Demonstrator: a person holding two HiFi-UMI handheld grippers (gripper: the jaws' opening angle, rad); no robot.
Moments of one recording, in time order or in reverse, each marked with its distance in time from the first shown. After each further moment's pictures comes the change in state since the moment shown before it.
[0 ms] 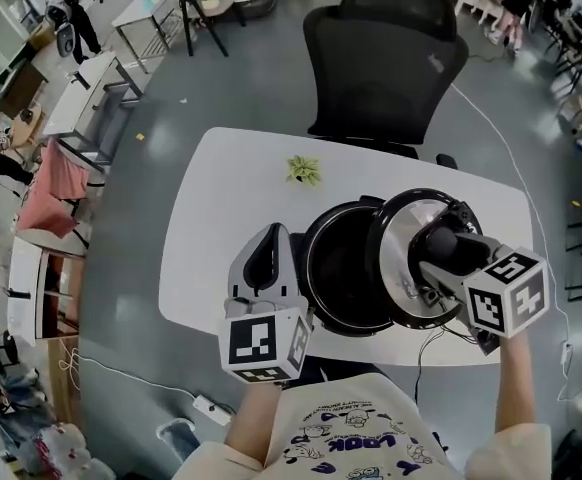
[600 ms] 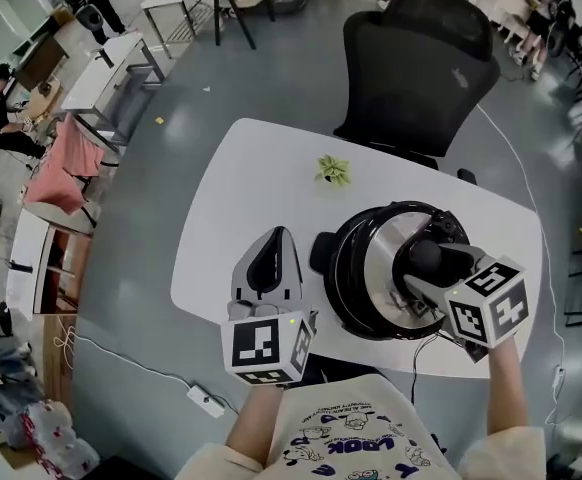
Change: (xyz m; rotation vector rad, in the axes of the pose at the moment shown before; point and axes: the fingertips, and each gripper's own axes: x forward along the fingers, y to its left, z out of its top) left arm -0.027 0.057 0.003 -0.032 -0.015 0.087; right arm 0.044 0.072 0.024 -0.120 0.054 0.095
